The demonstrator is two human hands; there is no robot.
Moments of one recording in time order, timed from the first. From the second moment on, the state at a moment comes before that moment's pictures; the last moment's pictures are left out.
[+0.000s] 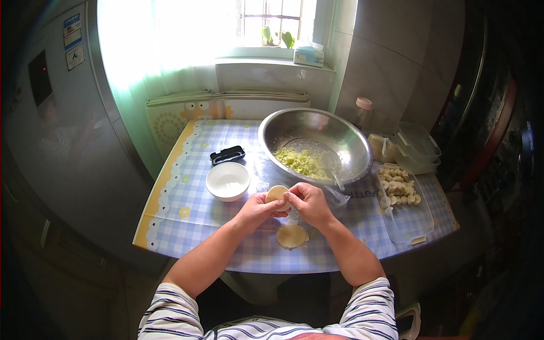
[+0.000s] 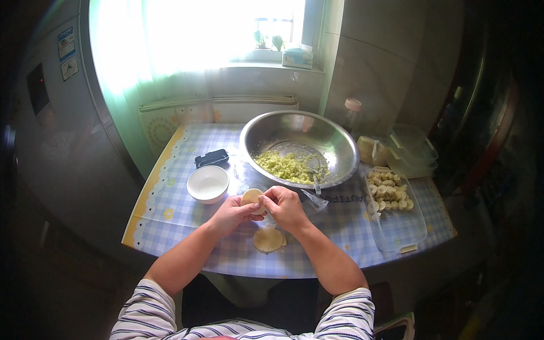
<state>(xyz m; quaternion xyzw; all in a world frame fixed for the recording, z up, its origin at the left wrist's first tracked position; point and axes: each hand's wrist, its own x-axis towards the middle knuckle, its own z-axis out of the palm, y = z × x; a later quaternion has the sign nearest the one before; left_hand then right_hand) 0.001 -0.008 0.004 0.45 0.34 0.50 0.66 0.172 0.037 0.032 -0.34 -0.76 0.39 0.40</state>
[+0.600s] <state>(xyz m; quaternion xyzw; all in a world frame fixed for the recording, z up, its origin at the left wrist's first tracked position) 0.001 -0.008 0.005 0.45 0.35 0.49 0.66 0.172 0.034 0.038 -0.35 -0.76 0.40 0.39</state>
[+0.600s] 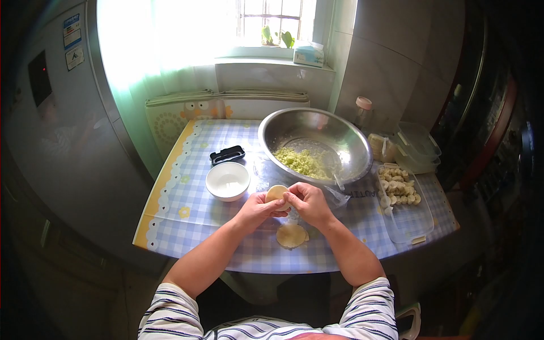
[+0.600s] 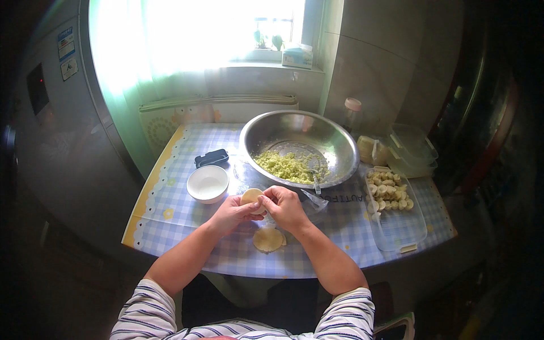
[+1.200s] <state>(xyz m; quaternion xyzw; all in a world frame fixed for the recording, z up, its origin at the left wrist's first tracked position) 0.002 -0.008 0.004 0.45 0.34 0.50 0.66 0.172 0.034 0.036 -0.34 -0.76 0.39 0.39</state>
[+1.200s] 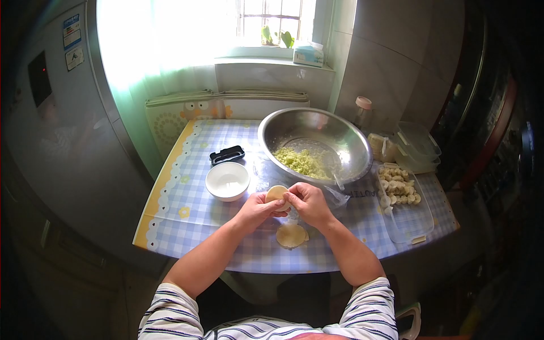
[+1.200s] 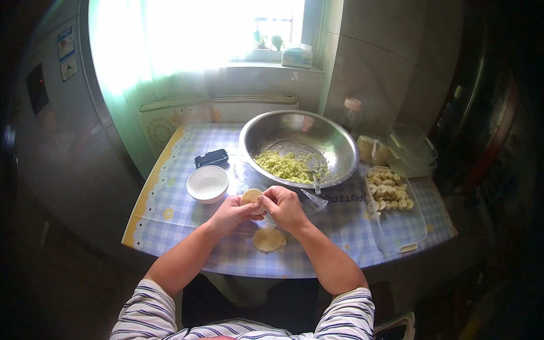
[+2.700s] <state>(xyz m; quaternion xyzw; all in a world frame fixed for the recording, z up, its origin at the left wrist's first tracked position) 0.091 -0.183 0.215 0.73 0.30 0.39 -0.48 0.170 0.048 0.015 -0.31 -0.74 0.41 0.43</state>
